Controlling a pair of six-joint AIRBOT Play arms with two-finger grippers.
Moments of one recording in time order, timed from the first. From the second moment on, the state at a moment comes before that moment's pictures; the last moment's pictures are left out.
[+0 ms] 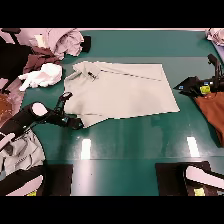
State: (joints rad) left arm -0.20 -1.10 0.64 1.04 -0.91 -1.23; right arm -0.40 -1.26 1.15 -0.79 1.40 1.21
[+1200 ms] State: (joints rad) left arm -0.19 -1.14 0.69 1.12 -0.92 -1.27; right arm -0.40 -1.26 1.15 -0.79 1.41 1.22
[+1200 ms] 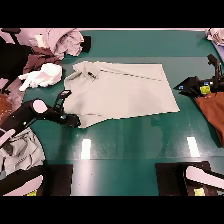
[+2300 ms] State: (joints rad) left arm -0.19 -0.88 0.89 0.98 -1.22 -1.47; right arm -0.41 -1.47 1.17 -0.94 1.34 1.17
